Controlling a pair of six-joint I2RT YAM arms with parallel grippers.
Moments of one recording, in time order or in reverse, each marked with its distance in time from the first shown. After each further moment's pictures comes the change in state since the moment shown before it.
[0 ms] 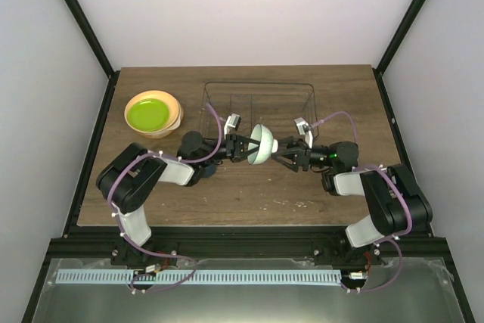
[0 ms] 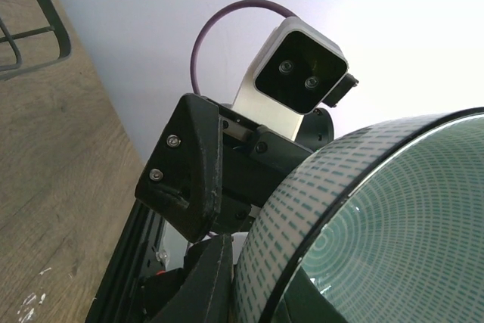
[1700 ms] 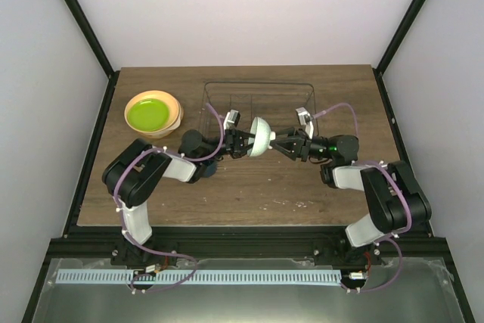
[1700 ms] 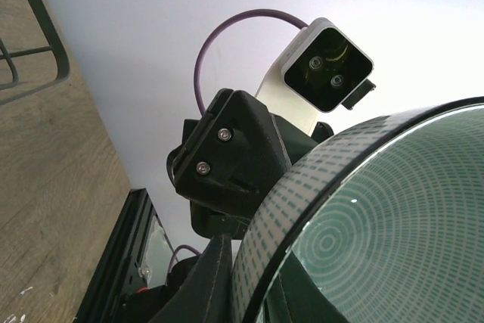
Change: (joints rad) left arm 0.018 0.068 0.042 0.099 -0.016 -0.113; right arm 0.004 0.016 0.091 0.003 0.048 0.024
